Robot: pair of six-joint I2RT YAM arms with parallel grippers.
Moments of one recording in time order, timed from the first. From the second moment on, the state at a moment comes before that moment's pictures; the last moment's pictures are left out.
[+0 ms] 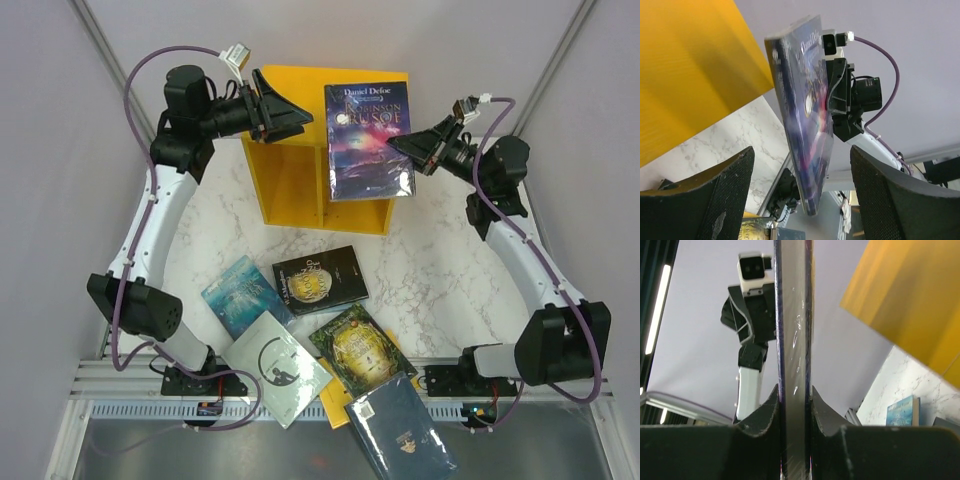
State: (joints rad) left arm -0.26 1.62 1.84 -0.29 0.95 -0.87; right arm 0.12 1.32 1.08 0.56 -0.87 1.45
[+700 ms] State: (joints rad) left arm -0.18 1.36 1.56 -0.38 0.86 -0.76; right arm 0.07 1.88 1.96 -0.17 -0.67 1.12
